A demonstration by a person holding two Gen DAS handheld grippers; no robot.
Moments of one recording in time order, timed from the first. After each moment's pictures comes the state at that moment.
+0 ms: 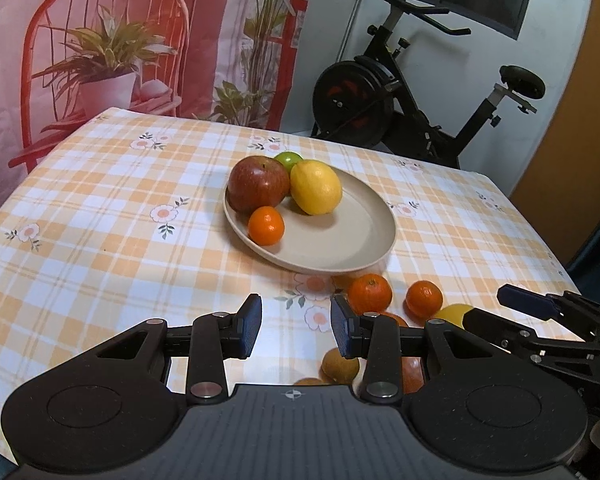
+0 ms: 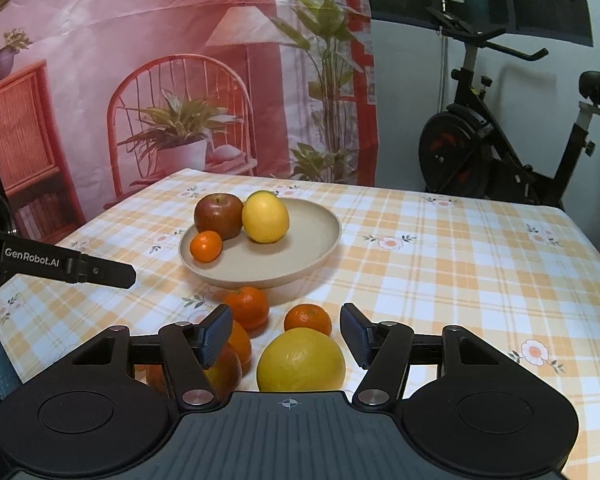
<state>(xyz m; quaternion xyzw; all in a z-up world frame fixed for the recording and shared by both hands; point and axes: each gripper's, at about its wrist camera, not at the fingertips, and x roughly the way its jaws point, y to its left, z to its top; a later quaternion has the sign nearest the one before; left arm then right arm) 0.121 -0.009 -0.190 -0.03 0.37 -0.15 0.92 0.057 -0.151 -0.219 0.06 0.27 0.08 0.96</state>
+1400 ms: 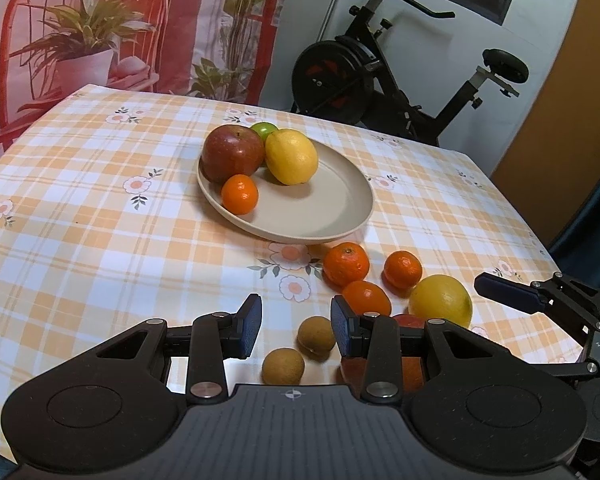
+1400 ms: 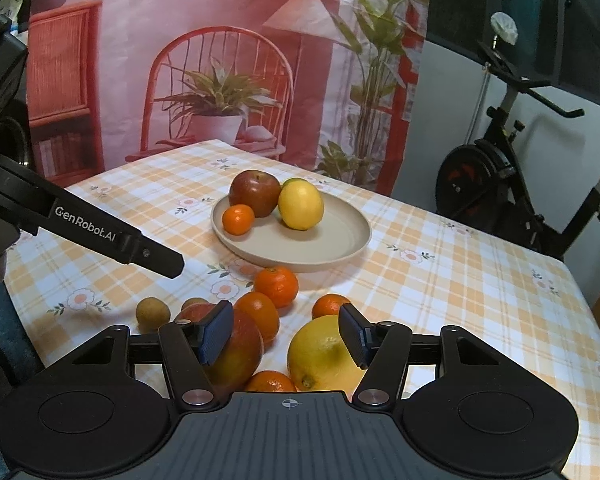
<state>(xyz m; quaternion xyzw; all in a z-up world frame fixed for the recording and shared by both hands) 0.121 -0.013 -0.203 -0.04 0.40 -0.18 0.90 0.041 -0.114 -0.216 -0.05 0.27 0.11 0.96</state>
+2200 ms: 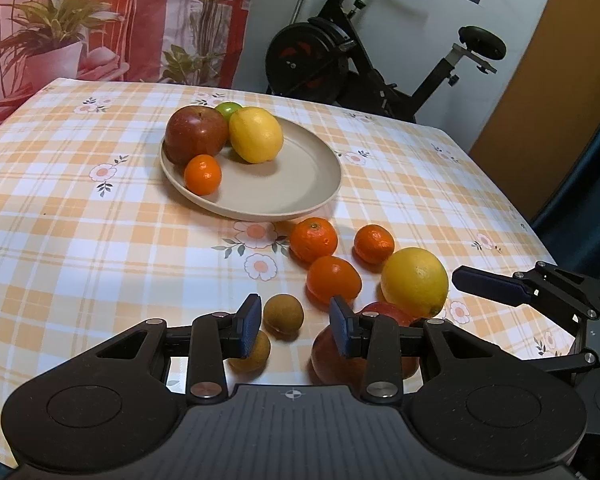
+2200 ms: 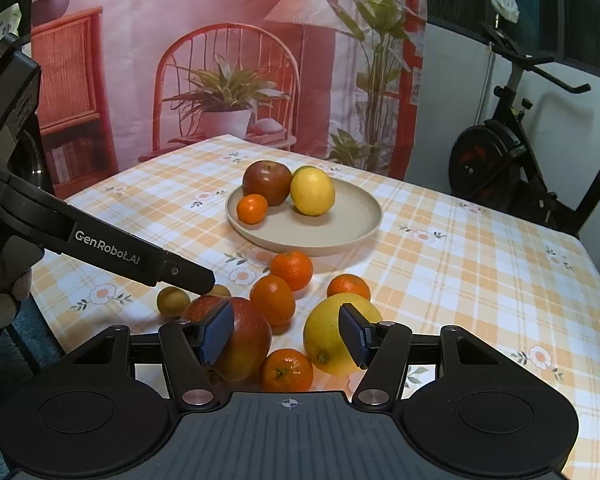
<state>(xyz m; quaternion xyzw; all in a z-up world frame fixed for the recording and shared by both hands) 0.117 -0.025 -0.211 -0.03 0.41 -0.22 0.88 0.031 -0.122 -0.217 -0.02 0.29 0.13 0.95</state>
